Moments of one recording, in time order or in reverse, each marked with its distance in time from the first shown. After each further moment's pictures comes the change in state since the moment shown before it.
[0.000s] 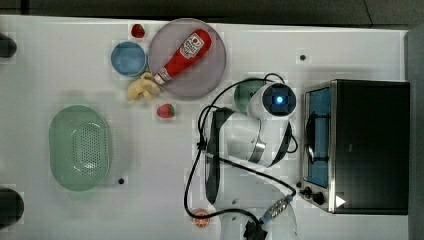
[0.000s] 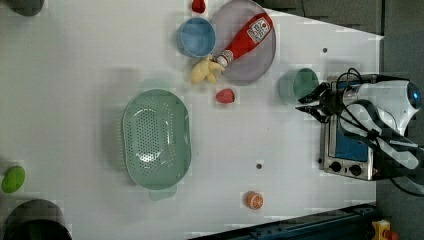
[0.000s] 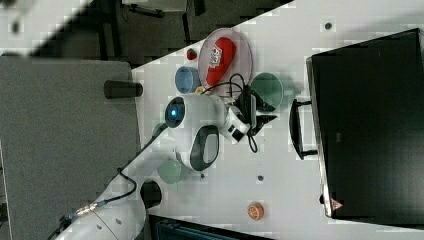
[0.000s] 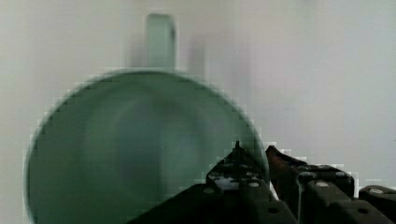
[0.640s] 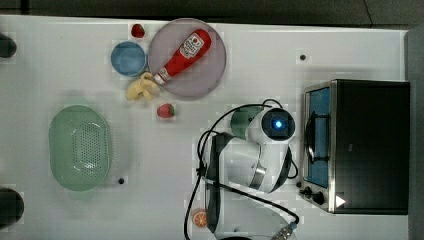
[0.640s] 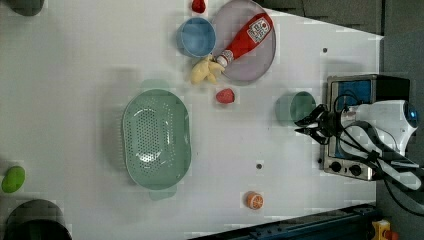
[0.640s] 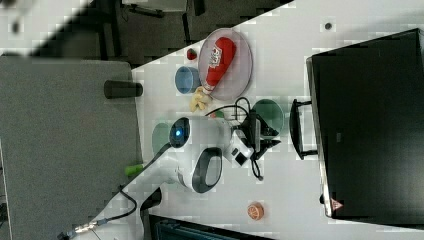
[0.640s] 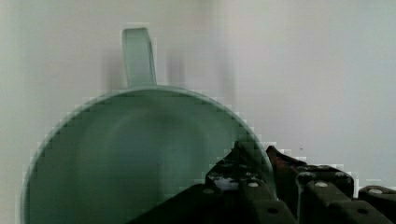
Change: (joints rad) arm 0.006 -0.106 -0.030 -0.186 -0.038 0.003 0.002
